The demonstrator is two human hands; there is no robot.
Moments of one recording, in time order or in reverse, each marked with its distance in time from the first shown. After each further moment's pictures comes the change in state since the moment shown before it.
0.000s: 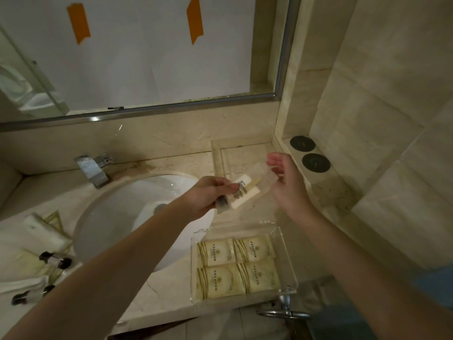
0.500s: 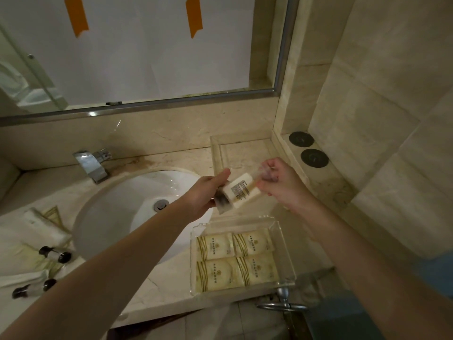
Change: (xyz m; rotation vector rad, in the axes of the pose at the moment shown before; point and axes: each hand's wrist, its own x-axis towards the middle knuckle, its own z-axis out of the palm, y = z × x) left_hand -0.006 -0.009 0.005 -0.026 0.096 -0.045; right_hand -0.005 0.001 -0.005 0.082 -0.254 0.180
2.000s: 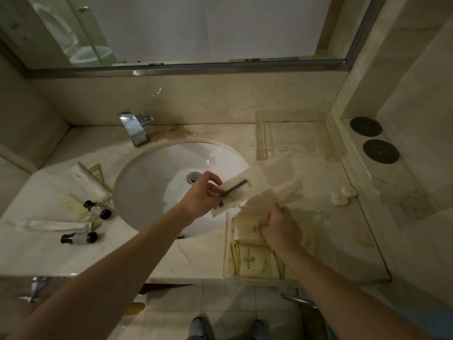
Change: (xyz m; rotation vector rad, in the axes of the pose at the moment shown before) left_hand -0.020 -0.084 -0.099 0.300 0.278 0.112; right_hand -0.017 0.113 0.144 -0.774 -0.005 0.252
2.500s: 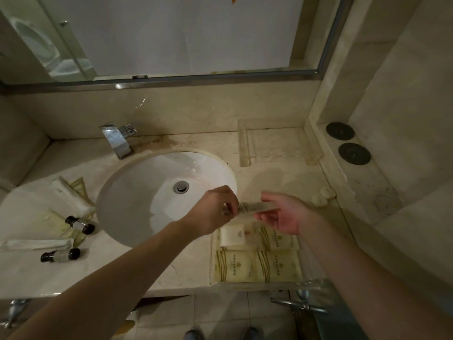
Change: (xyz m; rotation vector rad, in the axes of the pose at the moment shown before) left_hand -0.004 0.023 0.043 0.515 -0.135 0.524; right_hand 0.021 0.000 -0.103 1.247 -0.560 0.483
